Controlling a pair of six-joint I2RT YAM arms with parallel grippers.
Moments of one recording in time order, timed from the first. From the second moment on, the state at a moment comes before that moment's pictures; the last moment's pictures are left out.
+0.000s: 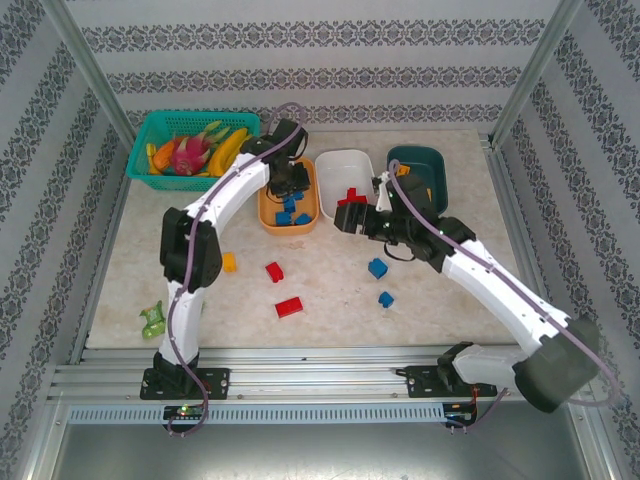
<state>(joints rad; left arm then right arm) -0.42 2.20 2.09 -1.00 0.07 -0.69 0.52 1.25 1.08 -0.48 -0.26 0.68</state>
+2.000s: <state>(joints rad) -0.39 0.55 0.94 -1.40 -0.13 -0.79 1.05 2.37 2.09 -0.66 0.01 0.72</state>
